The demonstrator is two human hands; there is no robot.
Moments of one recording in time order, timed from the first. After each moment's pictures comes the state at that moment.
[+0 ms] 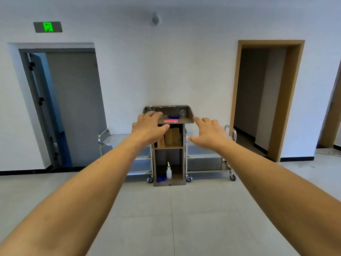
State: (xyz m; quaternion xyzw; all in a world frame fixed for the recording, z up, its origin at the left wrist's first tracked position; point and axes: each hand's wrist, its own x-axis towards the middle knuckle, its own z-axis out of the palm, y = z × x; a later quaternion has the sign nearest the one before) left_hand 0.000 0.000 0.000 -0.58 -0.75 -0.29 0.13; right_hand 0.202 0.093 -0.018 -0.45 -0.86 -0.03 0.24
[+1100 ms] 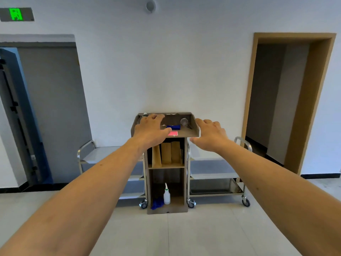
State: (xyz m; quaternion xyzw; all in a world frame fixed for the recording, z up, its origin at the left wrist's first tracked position) left_hand -0.169 0.417 0.003 -0.58 -0.76 -0.26 0.14; right_hand 0.044 0.484 0.002 -0.47 -0.86 -0.01 0.22
